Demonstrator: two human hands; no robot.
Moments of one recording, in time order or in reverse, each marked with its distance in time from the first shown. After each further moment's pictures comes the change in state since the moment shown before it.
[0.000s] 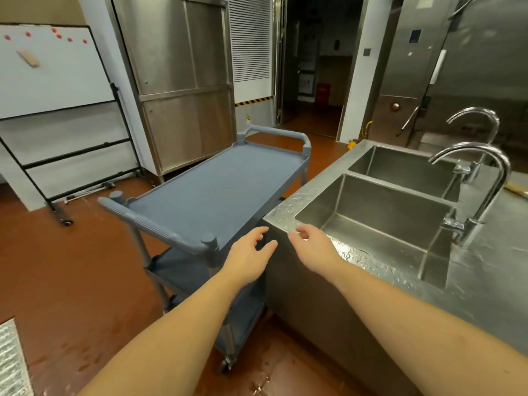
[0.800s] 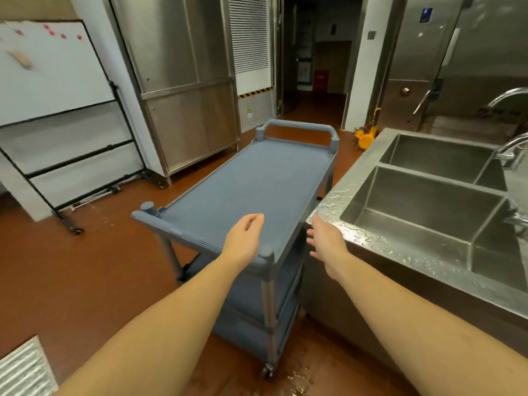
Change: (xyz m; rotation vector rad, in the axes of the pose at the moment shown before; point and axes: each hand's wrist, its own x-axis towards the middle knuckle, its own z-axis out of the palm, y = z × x) left_hand 0.087 -0.094 -0.139 -0.285 0.027 -0.149; right_hand 0.065 -0.094 0.129 0.582 0.106 0.367
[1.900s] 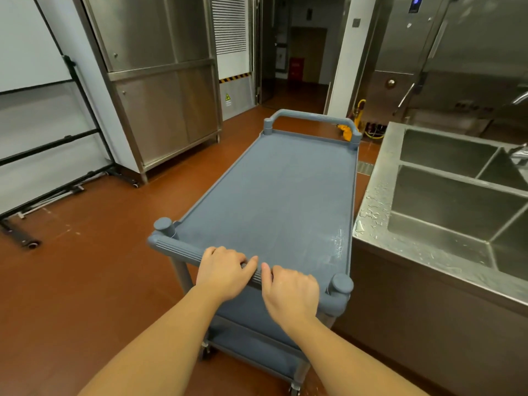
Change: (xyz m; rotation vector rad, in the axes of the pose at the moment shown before) left_hand 0.161 -0.125 -0.166 1.071 -0.085 0.426; right_hand 0.040 0.044 0.272 -1.238 0.330 -0.498
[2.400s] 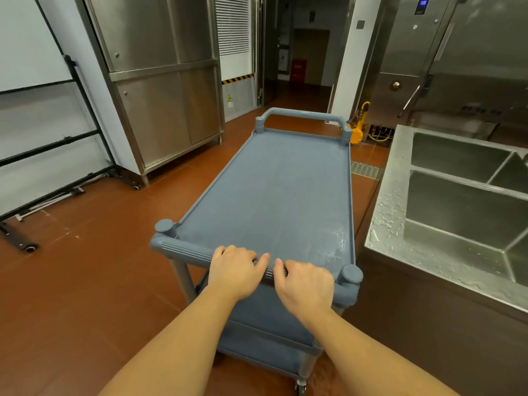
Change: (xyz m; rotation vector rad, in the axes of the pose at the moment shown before) left_hand 0.040 -0.008 0.006 -0.064 -0.029 -0.025; right_hand 0.051 0.000 0.014 -0.027 0.054 -0.006
